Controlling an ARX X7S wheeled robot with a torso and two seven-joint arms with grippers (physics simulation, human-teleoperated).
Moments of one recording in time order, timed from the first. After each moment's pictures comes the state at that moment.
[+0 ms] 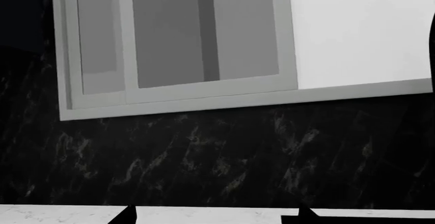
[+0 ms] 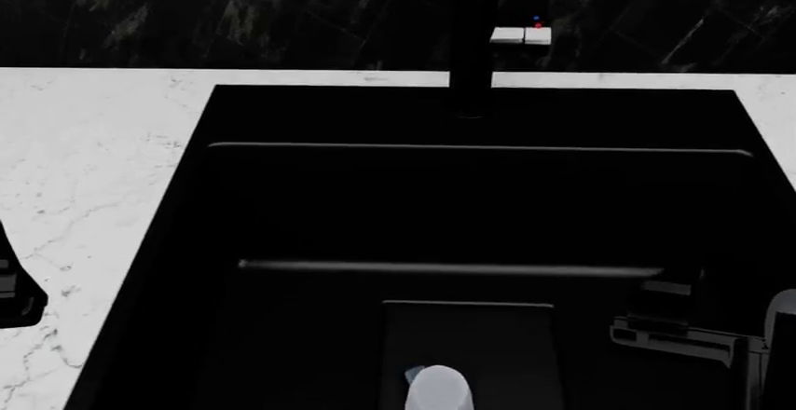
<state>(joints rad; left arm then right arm) -0.21 -0.34 -0.03 0.61 -0.22 -0.46 -0.29 0.21 0.41 0.14 -0.69 0.22 0.70 0.26</state>
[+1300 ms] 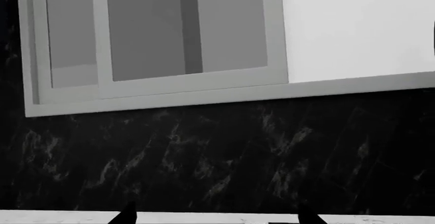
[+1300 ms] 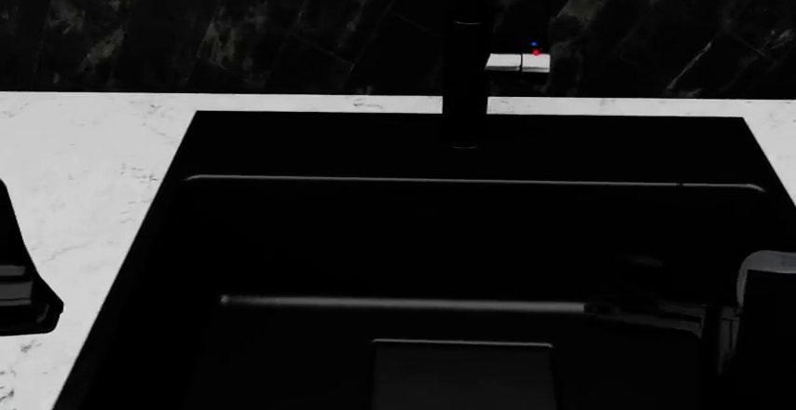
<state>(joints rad) -0.20 -0.35 0.00 0.59 -0.23 -0.43 -0.30 0.30 0.39 0.09 -0.67 0.25 0.78 0.28</state>
